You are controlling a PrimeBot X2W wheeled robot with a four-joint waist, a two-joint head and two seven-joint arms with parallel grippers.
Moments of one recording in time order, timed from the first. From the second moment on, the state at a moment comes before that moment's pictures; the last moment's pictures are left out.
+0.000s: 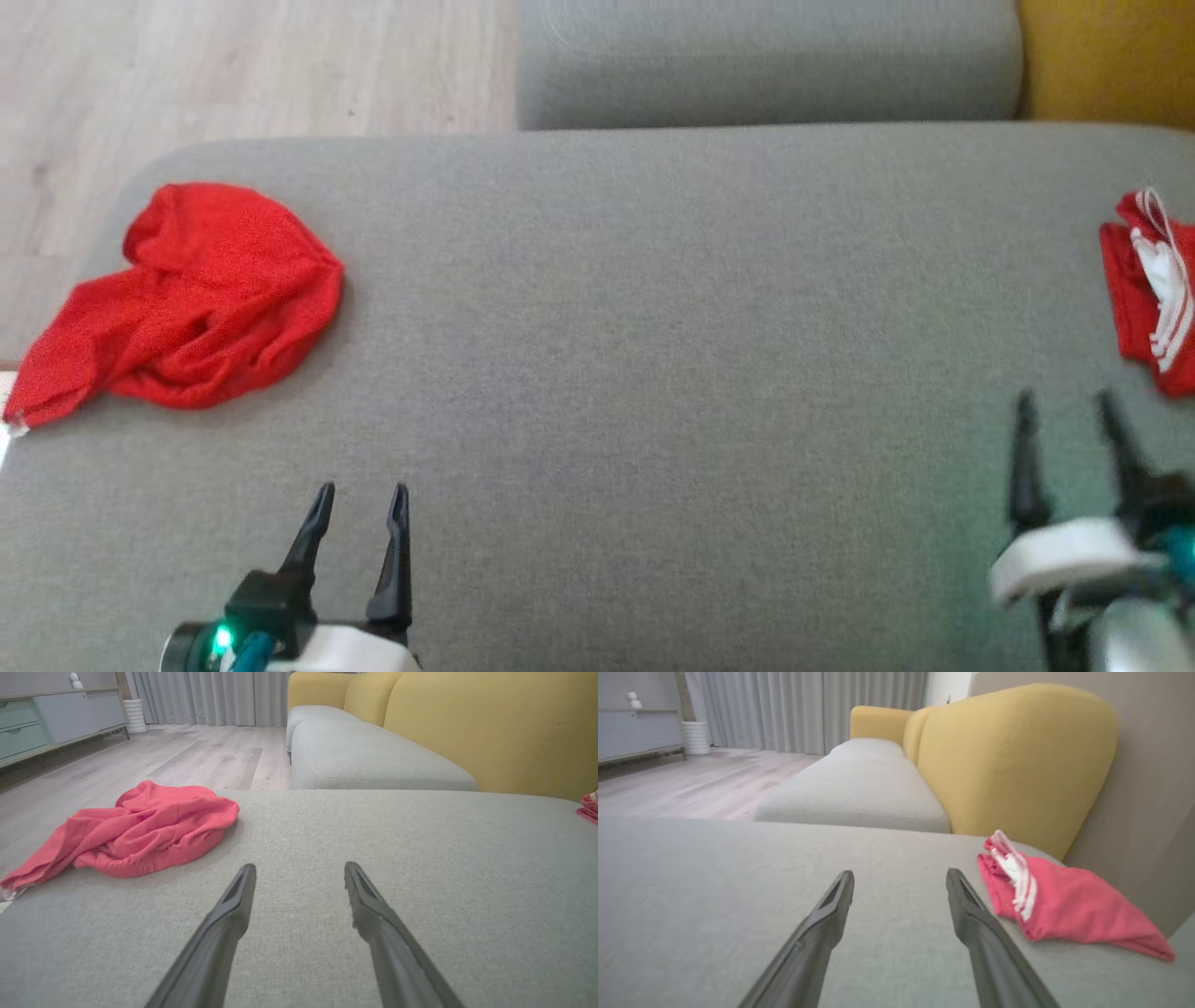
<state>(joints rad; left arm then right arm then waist) 0.15 0.06 -0.18 0.13 -0.09 0.03 -0.25 -0.08 -0.05 -0.24 0.36 -0.12 0.12 -0.24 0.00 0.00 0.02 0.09</state>
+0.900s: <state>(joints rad) 0.18 0.06 -0.17 0.16 -0.09 0.02 -0.25 0.13 -0.04 -0.11 0.26 0.04 0.12 -0.25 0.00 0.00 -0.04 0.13</state>
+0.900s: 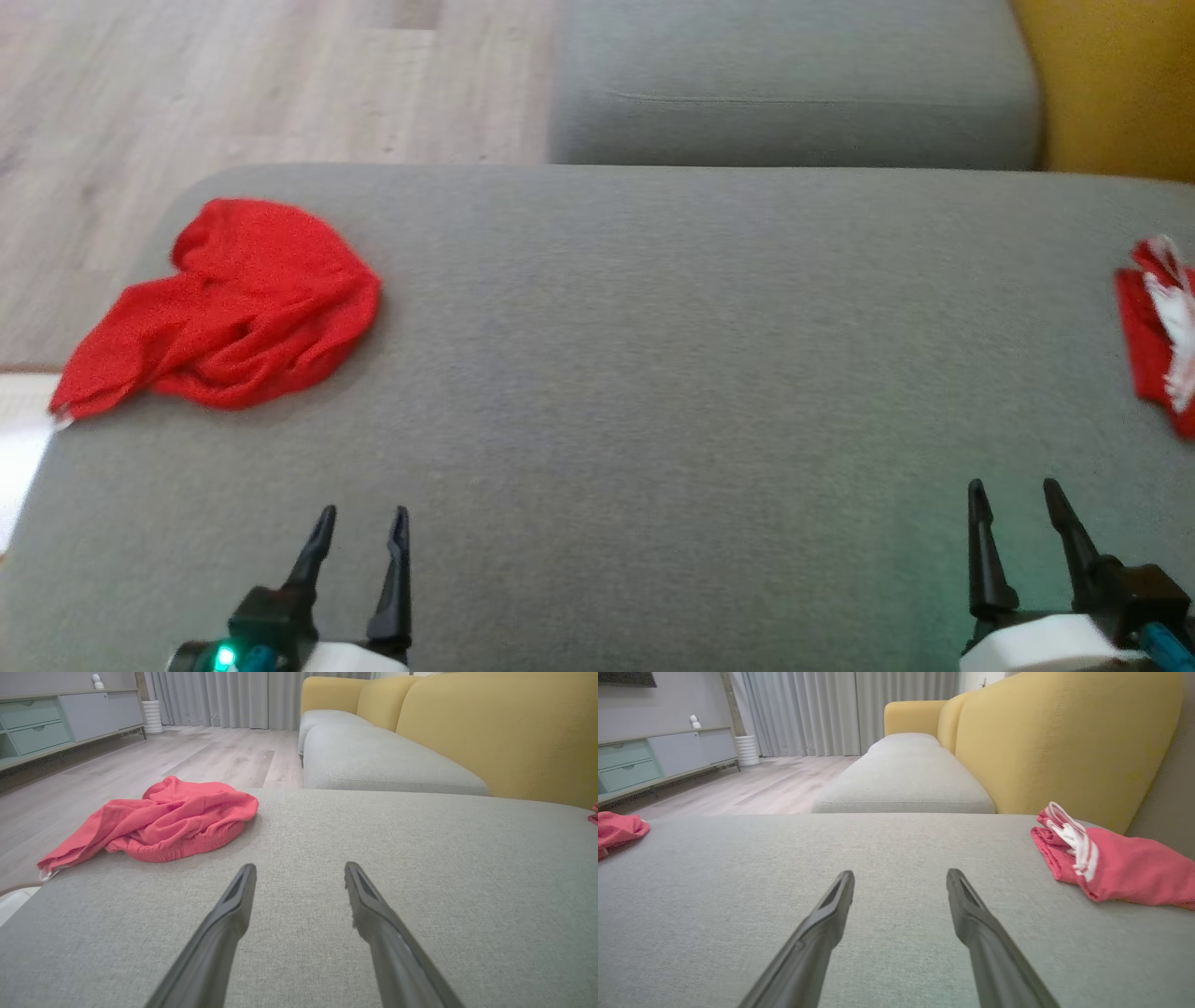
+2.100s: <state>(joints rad) -0.46 0.05 0.01 0.44 -0.28 -0.05 -0.25 -0.10 -0.07 -0.12 0.15 -0.20 0.12 -0.21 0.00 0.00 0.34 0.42</state>
